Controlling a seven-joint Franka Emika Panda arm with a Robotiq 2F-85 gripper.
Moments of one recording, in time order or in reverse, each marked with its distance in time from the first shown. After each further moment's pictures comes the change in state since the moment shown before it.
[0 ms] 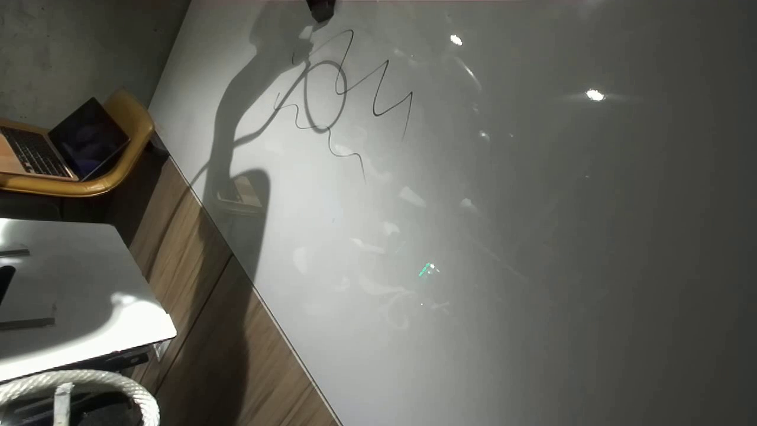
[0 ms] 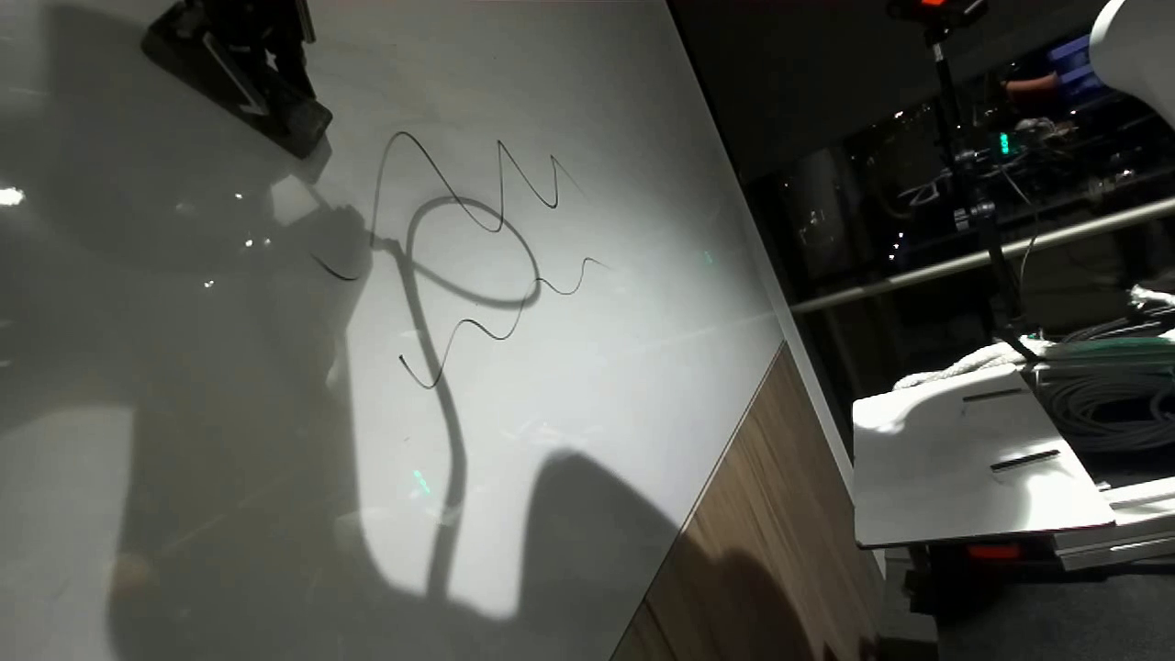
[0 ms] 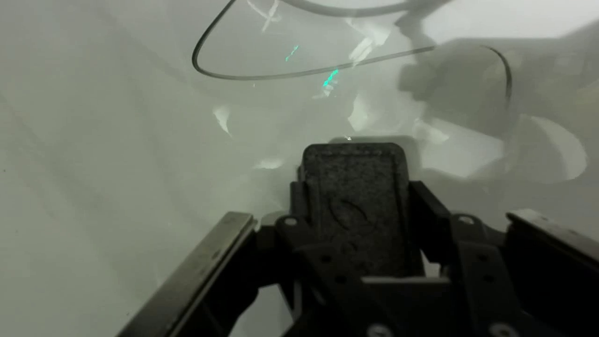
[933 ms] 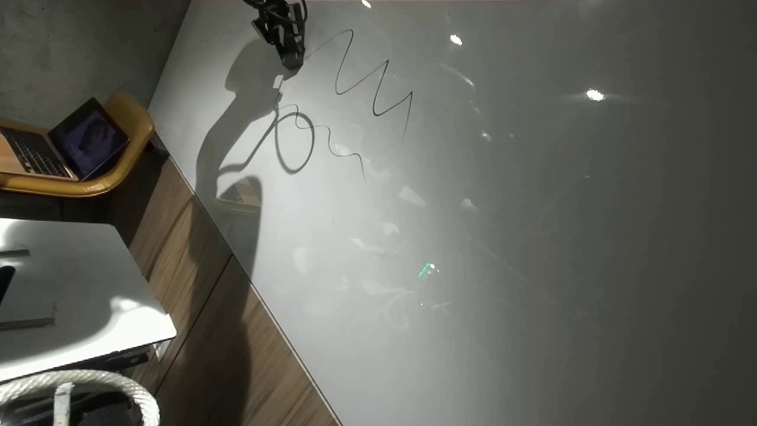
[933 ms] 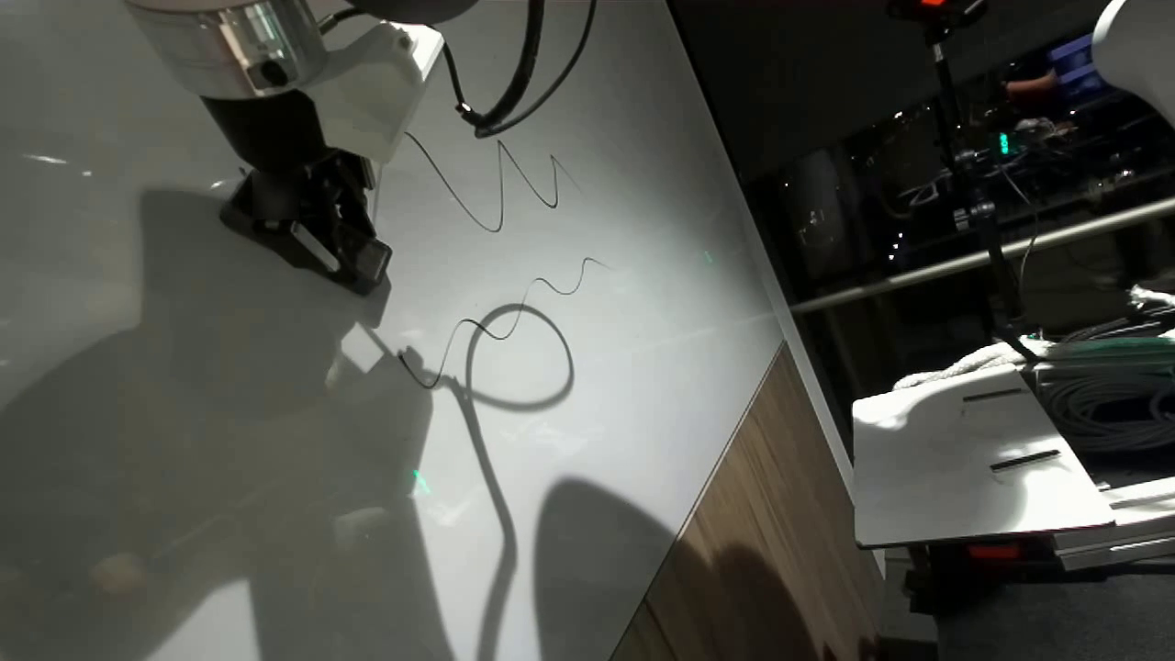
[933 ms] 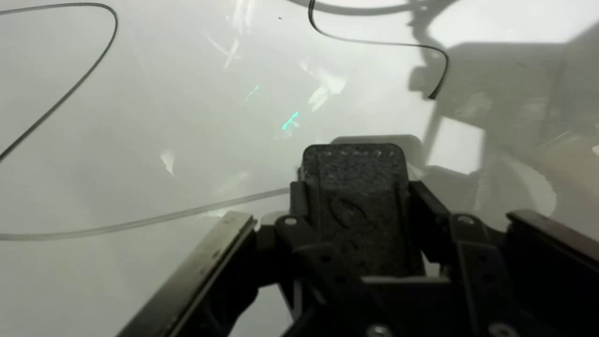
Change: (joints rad) arm -0.032 -0.016 0.004 -0.311 -0.012 0.146 0.191
